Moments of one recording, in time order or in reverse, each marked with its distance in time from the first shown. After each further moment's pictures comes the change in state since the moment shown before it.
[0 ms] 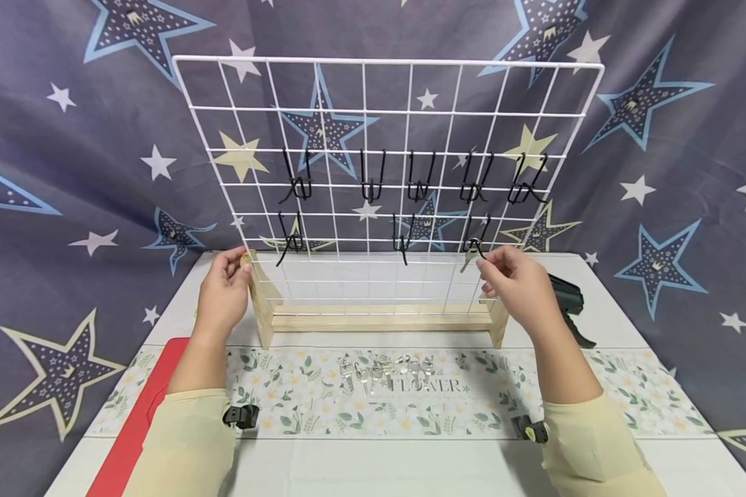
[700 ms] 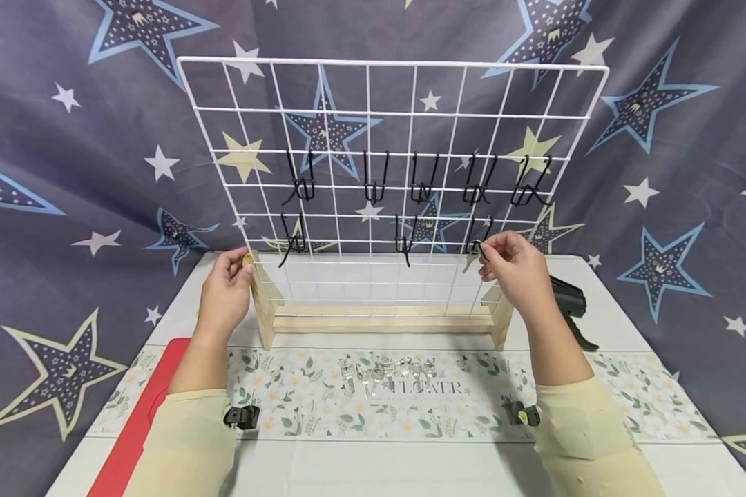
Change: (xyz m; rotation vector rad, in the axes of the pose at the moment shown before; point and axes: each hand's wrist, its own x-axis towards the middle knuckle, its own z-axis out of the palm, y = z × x) left_hand 0.000 0.000 -0.002 0.002 0.001 0.017; right_hand 0.023 -0.009 0.004 0.168 0.098 -0.012
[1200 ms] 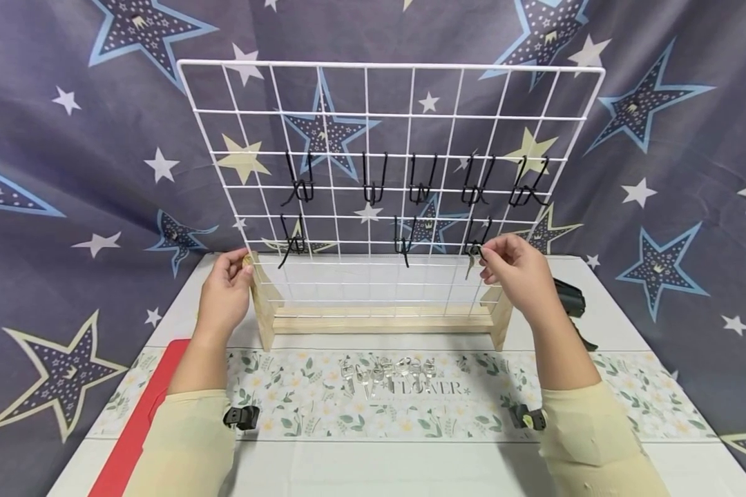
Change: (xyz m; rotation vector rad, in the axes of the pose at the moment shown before) left_hand 0.001 0.000 0.000 0.014 0.006 -0.003; right_hand -0.006 0.000 -0.007 0.008 -0.049 -0.002
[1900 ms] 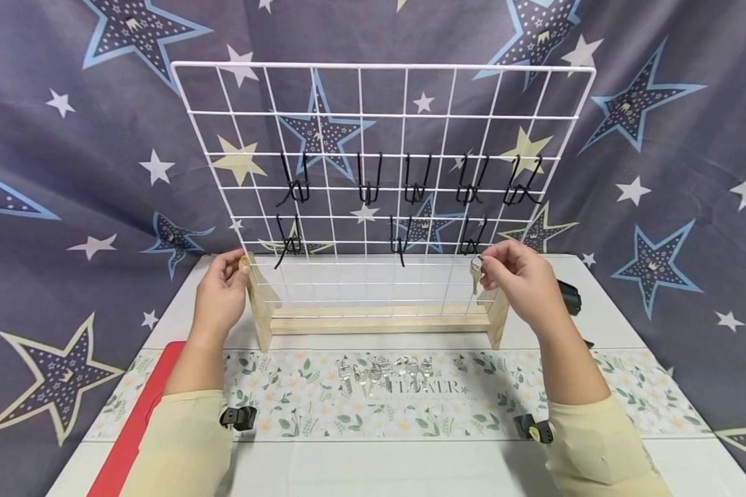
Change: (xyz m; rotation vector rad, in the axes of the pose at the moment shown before) left_hand 0.002 0.000 0.000 0.025 0.019 0.007; right_hand -0.019 -0.008 -0.011 0.019 -0.029 -0.100
